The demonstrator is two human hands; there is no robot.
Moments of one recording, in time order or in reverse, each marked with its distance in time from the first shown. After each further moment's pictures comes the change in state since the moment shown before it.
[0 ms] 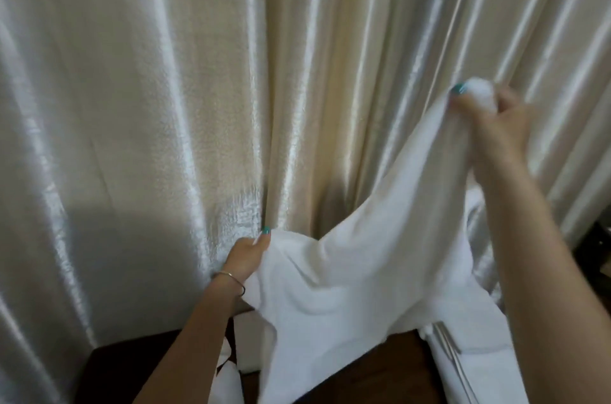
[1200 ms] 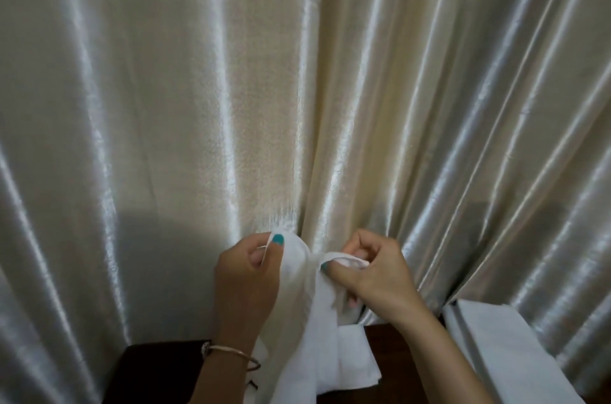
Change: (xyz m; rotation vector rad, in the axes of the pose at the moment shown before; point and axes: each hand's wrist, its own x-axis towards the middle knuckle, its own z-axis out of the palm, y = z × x) left_hand -0.093 0.062 -0.037 -0.145 0.522 0.351; right_hand -0.141 0.063 0.077 -0.047 -0.833 0.292
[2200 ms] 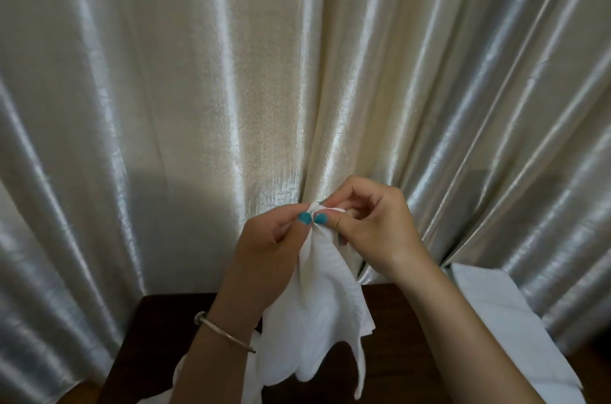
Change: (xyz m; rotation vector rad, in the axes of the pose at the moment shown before) left_hand -0.044 0.033 -0.017 -0.216 -0.423 0.037; right_hand -0.022 -0.038 0.001 -0.026 -0.057 -0.157
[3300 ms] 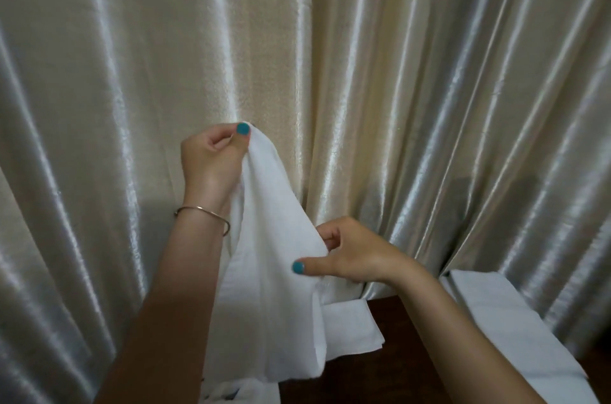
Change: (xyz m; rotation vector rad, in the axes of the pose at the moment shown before) left_hand 0.080 0.051 -0.069 -0.100 0.466 0.179; right_hand -0.014 -0.012 0.019 -0.287 -0.441 0.246
